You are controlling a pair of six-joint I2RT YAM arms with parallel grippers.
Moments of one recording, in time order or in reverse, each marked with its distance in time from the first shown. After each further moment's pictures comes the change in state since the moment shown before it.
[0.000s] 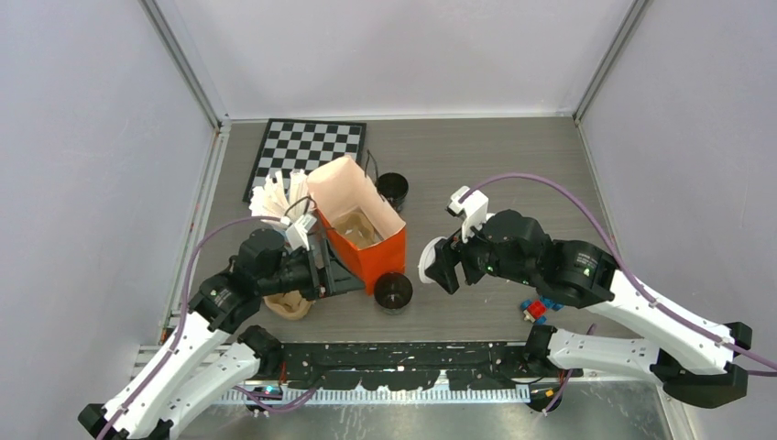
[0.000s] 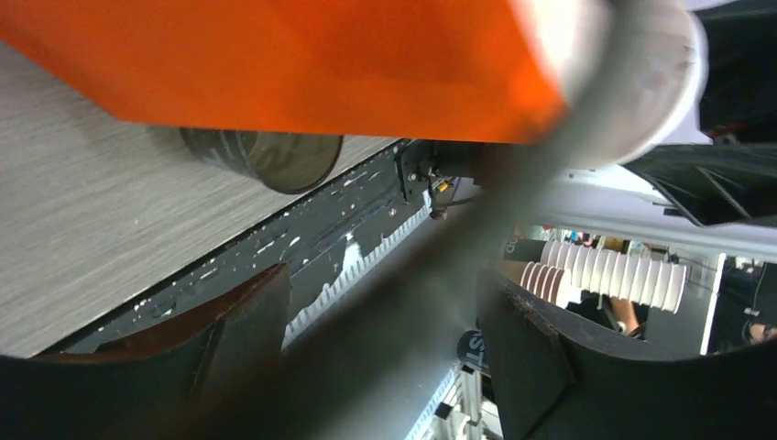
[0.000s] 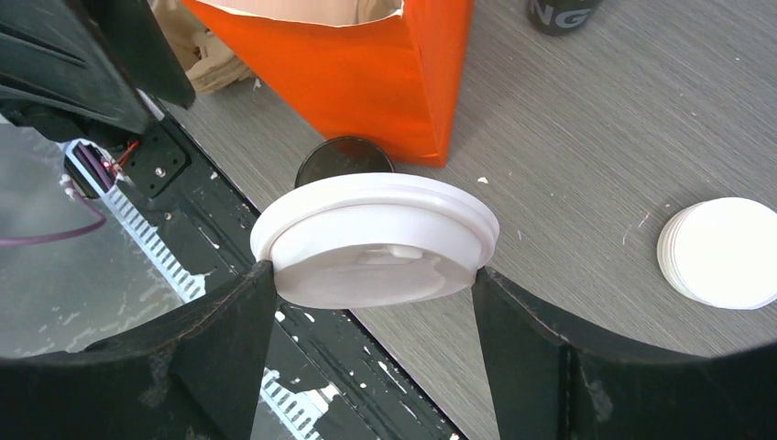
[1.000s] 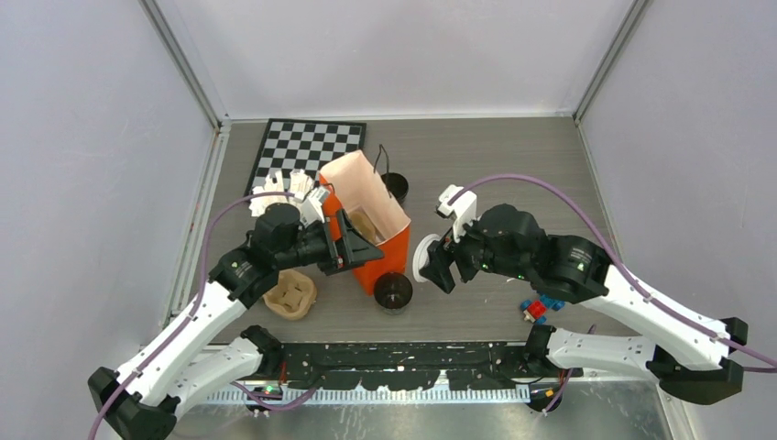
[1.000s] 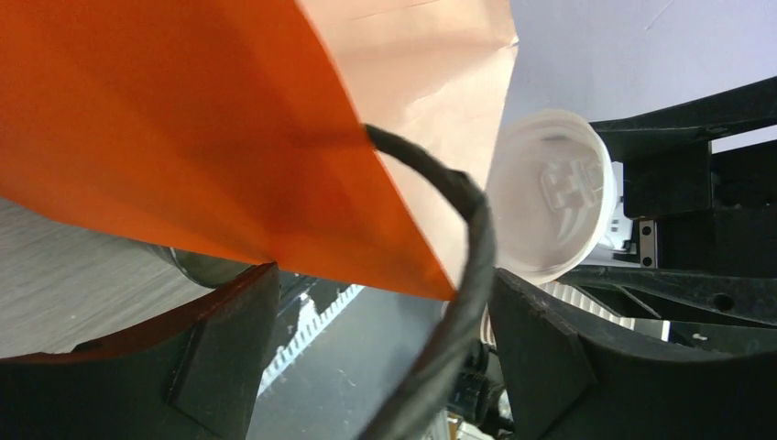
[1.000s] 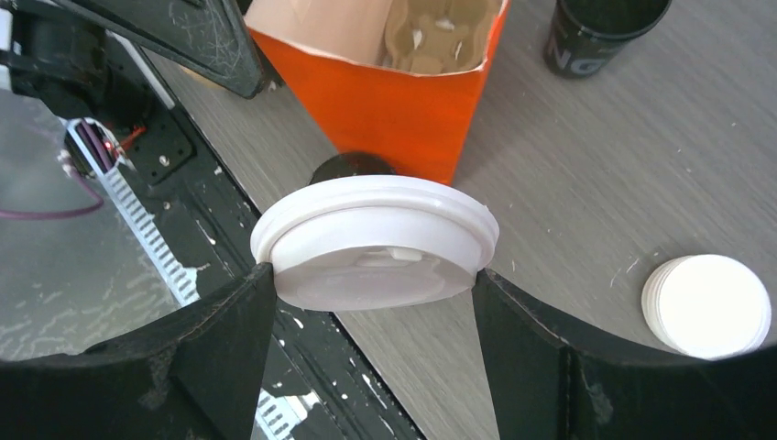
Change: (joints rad) left arm -0.010 0.191 0.071 0.223 -0.013 -0.095; right arm -0.003 0.013 0.034 0.039 -0.053 -0.111
